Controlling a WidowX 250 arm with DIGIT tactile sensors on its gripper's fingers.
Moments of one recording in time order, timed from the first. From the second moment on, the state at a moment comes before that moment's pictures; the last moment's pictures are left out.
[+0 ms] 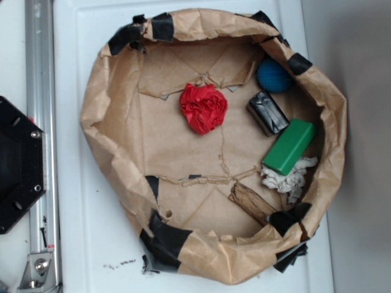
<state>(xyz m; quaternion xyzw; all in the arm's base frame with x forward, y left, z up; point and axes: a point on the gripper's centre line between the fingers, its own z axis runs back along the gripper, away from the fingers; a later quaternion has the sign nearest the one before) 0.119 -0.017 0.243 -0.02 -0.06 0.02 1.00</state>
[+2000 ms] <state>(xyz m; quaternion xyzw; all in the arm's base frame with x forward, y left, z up) 0.262 0.036 0.065 0.07 -0.01 -0.01 1.00</state>
